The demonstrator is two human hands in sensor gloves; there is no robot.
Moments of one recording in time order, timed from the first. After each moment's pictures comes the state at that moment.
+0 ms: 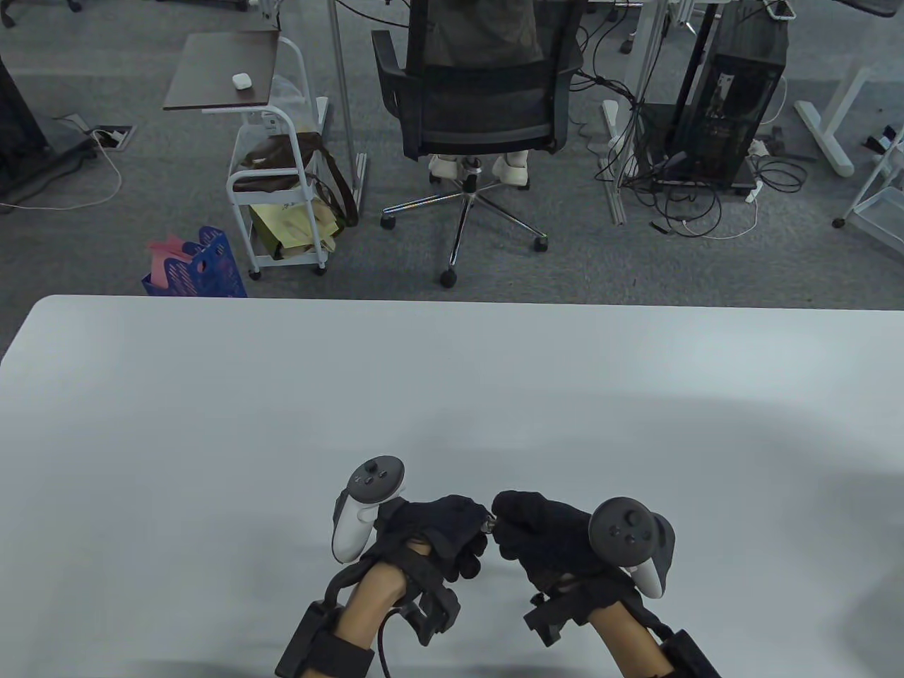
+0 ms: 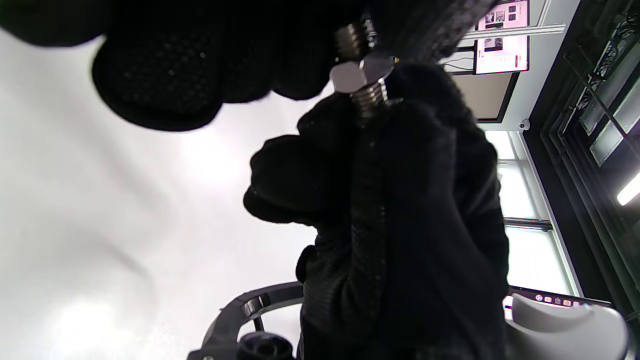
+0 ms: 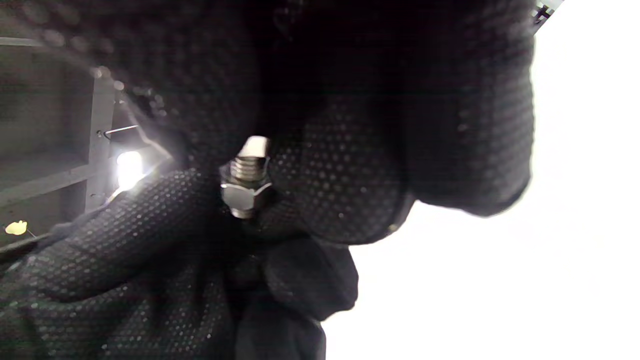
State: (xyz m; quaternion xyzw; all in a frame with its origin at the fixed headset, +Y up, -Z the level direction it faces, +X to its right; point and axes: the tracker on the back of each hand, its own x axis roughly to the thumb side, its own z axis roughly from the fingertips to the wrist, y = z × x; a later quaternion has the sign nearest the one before) left_hand -0.088 -0.728 -0.339 -0.29 -0.11 0.61 0.73; right_hand 0.141 -0.703 -0.311 0.18 -0.06 0.86 0.47
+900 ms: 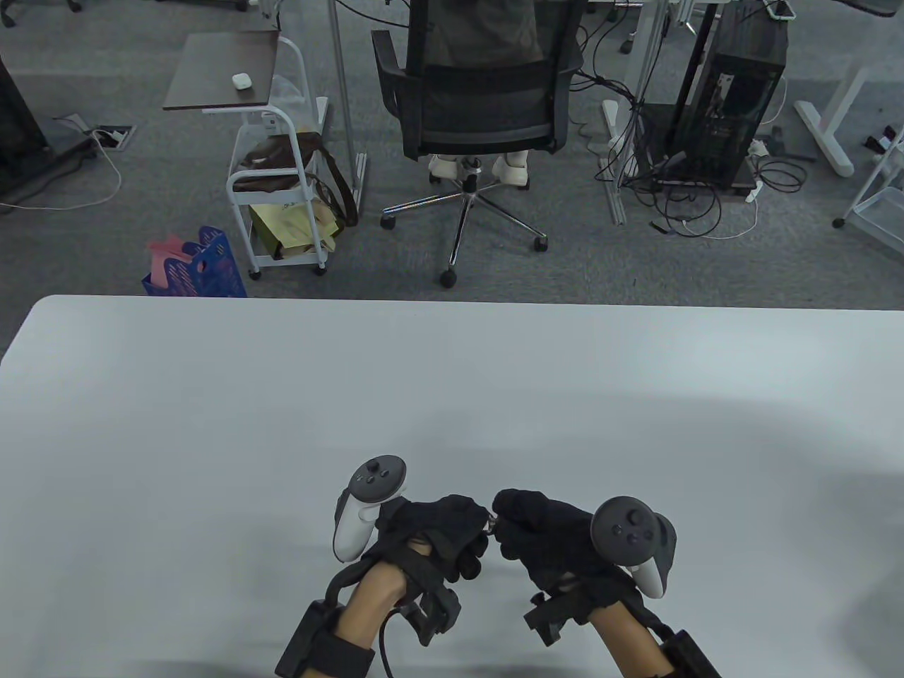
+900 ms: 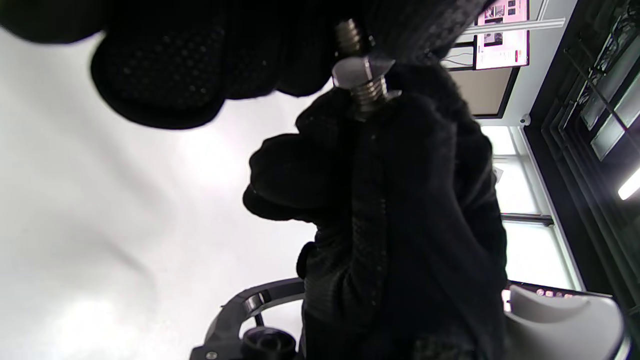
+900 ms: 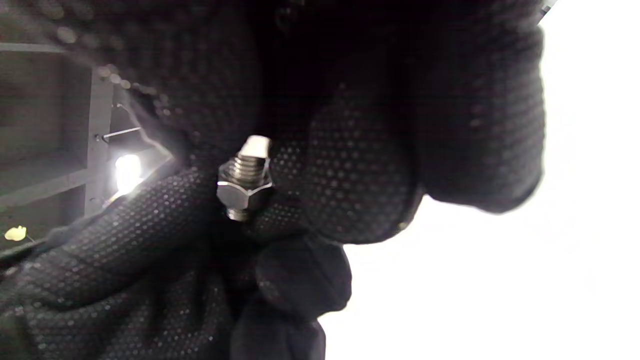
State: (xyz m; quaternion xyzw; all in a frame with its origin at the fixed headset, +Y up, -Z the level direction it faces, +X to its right) left_hand -0.087 -0.728 -0.338 -0.30 -0.12 0.61 0.72; right_hand 0.141 -0.702 -0.311 0.17 -0.06 0.86 0.47
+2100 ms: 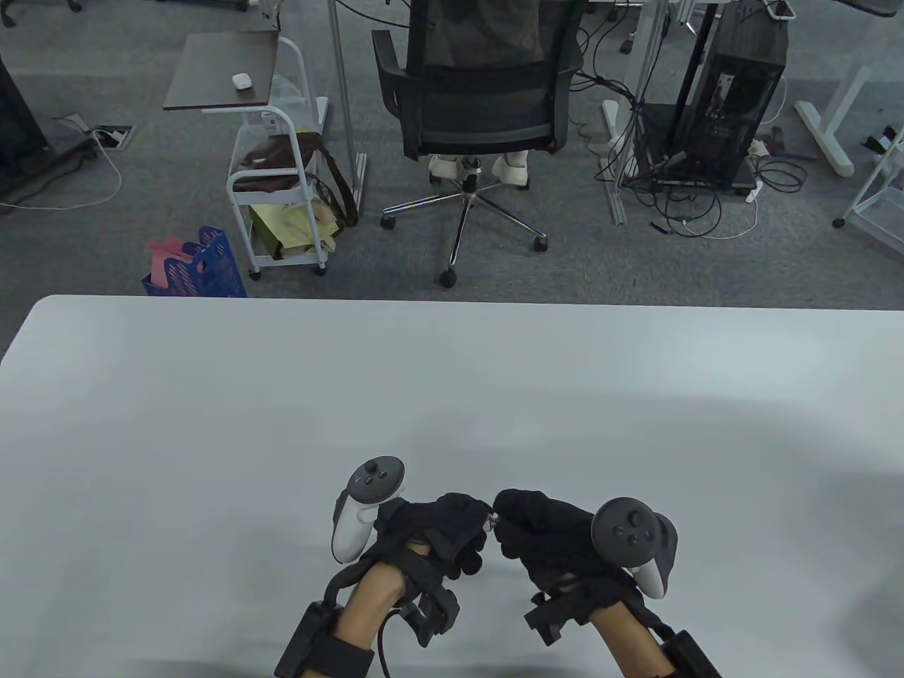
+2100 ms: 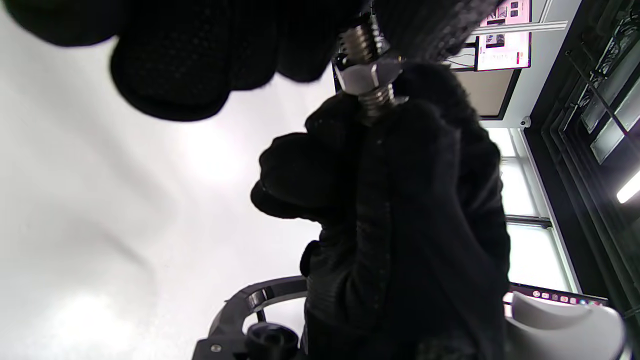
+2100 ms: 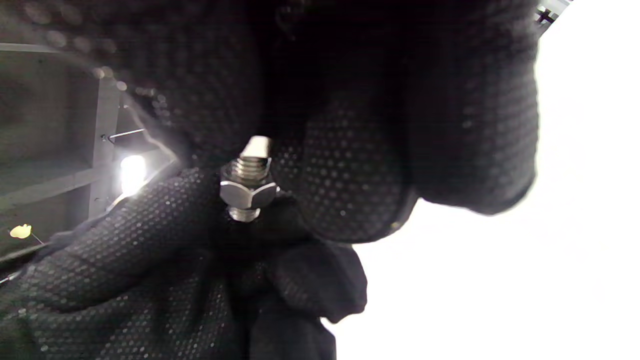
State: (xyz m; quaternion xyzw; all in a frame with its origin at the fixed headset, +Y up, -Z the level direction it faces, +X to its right) left_hand -0.088 -0.729 -0.338 -0.30 -0.12 0.62 0.71; right_hand 0.142 -0.700 -0.310 0.17 -0.07 0.86 0.47
